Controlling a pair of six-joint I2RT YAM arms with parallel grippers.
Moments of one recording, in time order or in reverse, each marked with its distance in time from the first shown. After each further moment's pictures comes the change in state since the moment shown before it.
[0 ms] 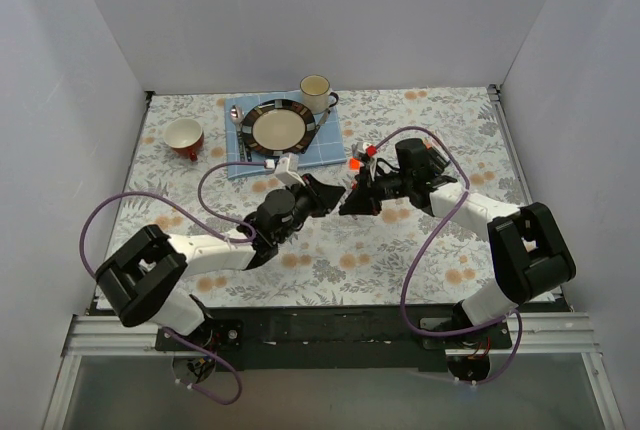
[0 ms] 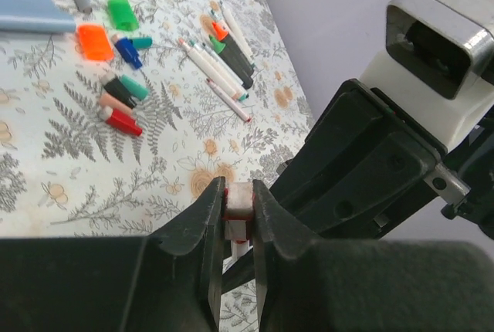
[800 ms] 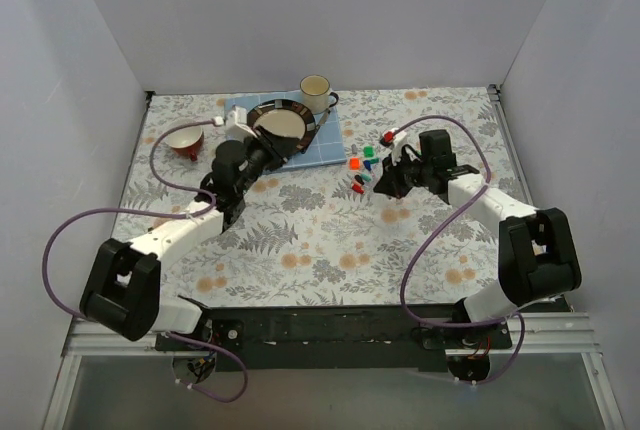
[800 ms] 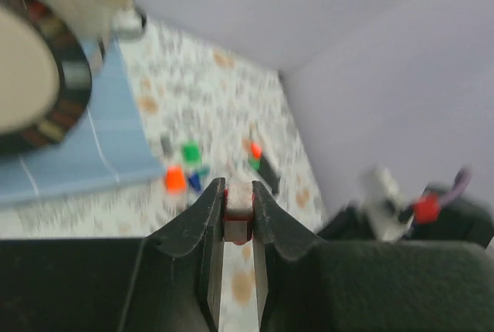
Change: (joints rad) left arm 0.461 -0.163 0.234 -0.268 0.259 0.043; right arm -0.109 -0.029 0.053 -0.149 0.361 -0.098
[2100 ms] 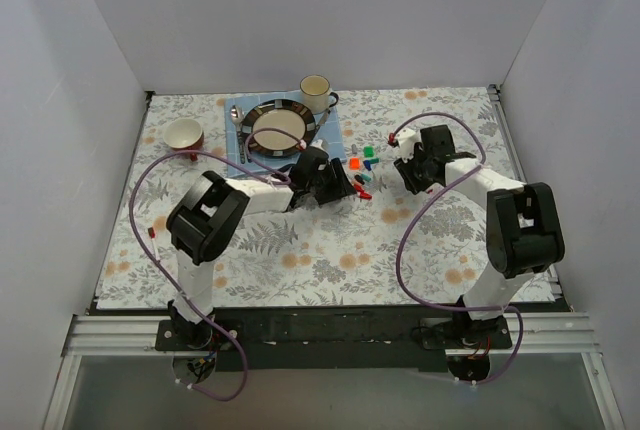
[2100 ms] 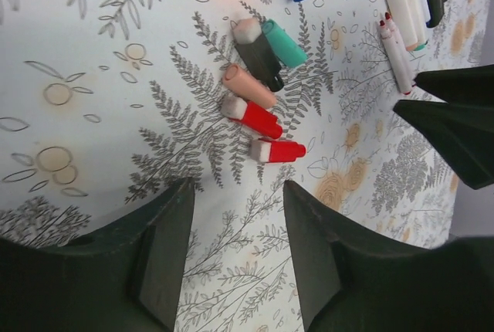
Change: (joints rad) left arm -0.254 0.671 0.333 -0.354 0.135 -0.064; right arm -0.112 0.193 0.145 -0.164 0.556 -0.198
